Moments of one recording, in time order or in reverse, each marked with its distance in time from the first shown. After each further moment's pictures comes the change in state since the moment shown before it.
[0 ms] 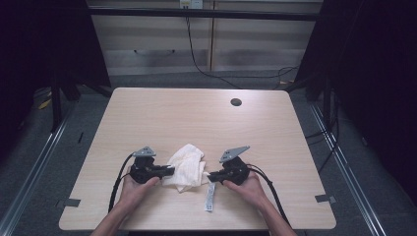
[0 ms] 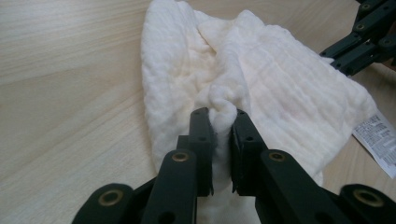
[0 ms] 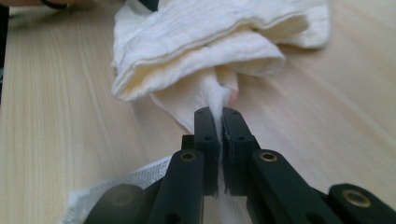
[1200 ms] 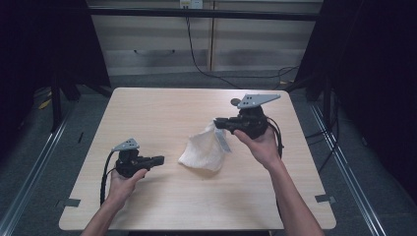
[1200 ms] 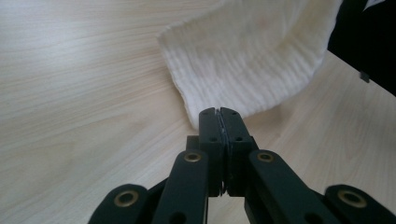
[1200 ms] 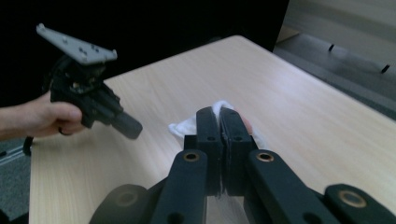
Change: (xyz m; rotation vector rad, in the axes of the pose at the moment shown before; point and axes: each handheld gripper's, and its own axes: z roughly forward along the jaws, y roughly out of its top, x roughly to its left) left arm 0.008 0.014 -0.039 -0.132 -0.005 0.010; right arm -0.003 0.126 -0.116 -0.290 -0.133 -0.078
